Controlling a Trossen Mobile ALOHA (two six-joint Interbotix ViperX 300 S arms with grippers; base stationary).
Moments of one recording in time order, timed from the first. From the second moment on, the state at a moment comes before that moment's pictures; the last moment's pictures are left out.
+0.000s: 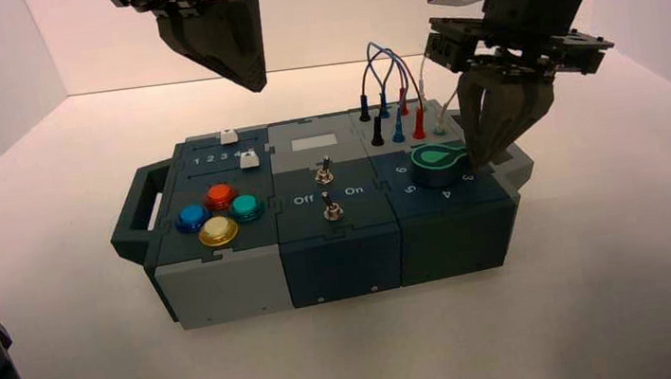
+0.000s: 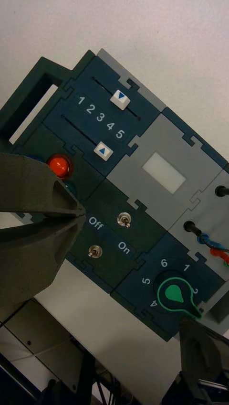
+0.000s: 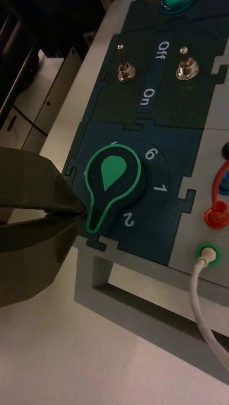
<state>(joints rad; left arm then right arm) -0.87 -0.36 0.83 -0.05 0.69 -0.10 0.52 -0.16 0.93 0.31 0.74 -0.01</state>
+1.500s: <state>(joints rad) -0.87 -0.33 0.83 -0.05 0.69 -0.10 0.51 -0.14 0.88 0.28 0.74 -0.01</state>
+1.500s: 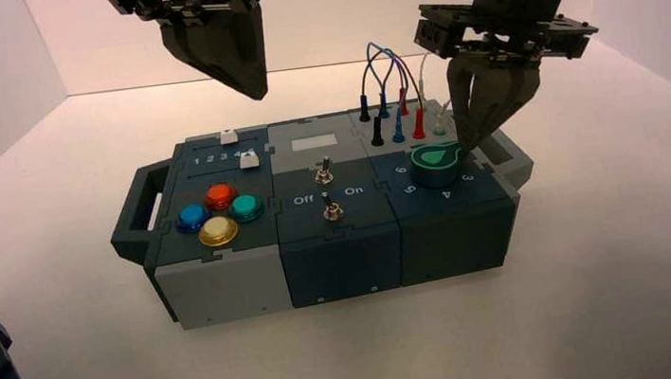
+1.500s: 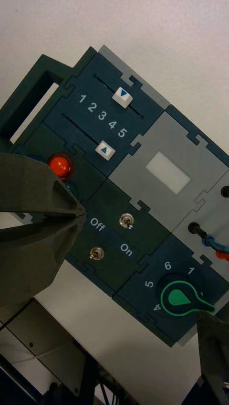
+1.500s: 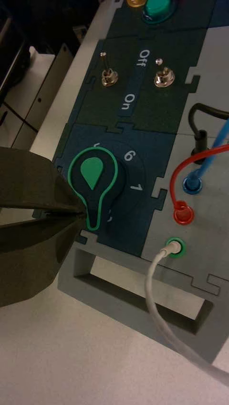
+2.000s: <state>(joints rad) -0.87 -0.33 0.83 -0.05 0.69 -0.10 0.51 -0.13 0.87 0.28 0.75 -0.01</state>
